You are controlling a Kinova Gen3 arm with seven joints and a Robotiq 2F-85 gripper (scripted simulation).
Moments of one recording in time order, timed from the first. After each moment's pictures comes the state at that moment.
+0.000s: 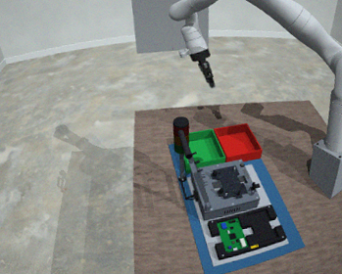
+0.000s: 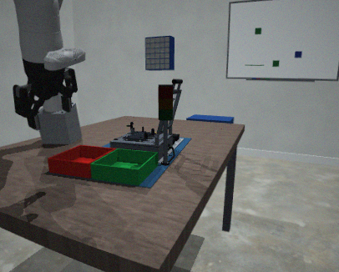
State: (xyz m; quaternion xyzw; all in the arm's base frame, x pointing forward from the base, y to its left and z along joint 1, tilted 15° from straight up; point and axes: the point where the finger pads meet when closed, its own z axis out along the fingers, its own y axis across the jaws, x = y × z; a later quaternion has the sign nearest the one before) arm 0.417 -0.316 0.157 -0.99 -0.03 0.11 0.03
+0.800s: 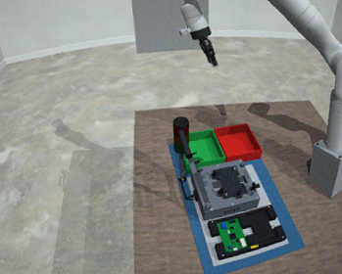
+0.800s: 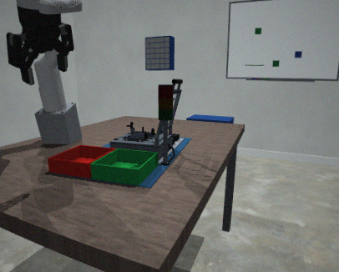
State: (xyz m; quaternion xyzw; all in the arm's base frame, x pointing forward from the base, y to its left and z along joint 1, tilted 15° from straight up) arm 0.401 -0.293 0.247 -0.99 -0.02 0.12 0.04
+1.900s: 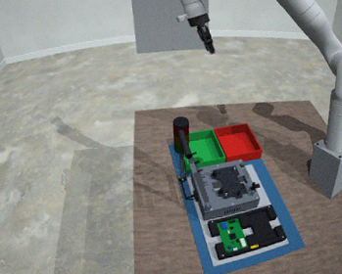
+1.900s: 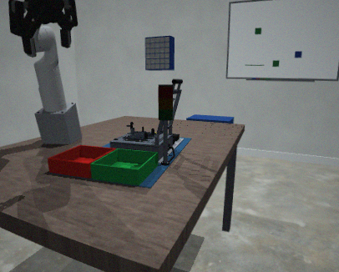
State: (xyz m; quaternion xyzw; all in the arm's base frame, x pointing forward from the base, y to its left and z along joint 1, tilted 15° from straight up) arm 0.405 -0.276 0.300 -0.99 -0.01 0.11 0.03
